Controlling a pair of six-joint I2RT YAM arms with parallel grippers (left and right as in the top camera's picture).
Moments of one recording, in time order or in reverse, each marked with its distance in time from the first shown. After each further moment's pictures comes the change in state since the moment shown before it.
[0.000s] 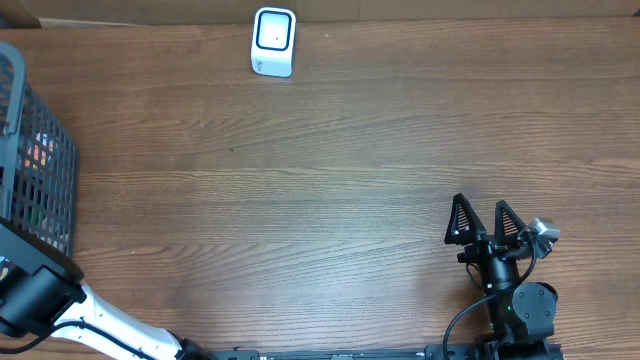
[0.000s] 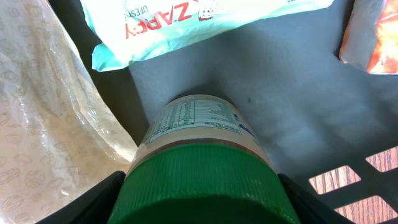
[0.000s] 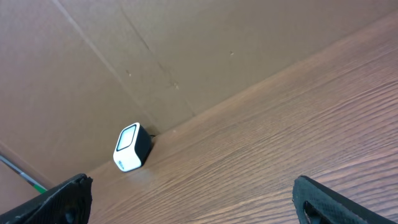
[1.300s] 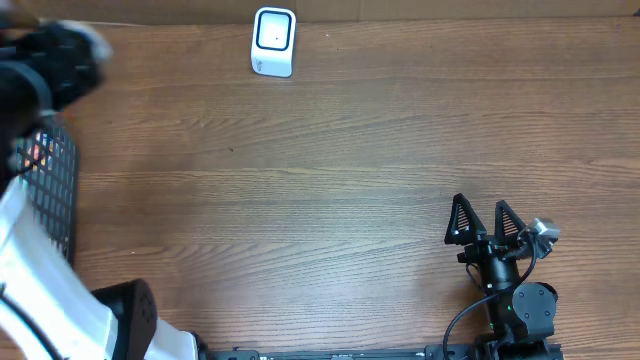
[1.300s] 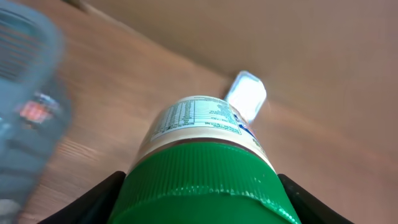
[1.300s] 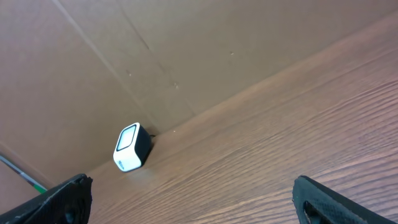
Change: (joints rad) left arm -0.658 -0.356 0.949 -0.538 0.130 0.072; right arm 0.000 0.000 0.000 0.000 0.000 0.000
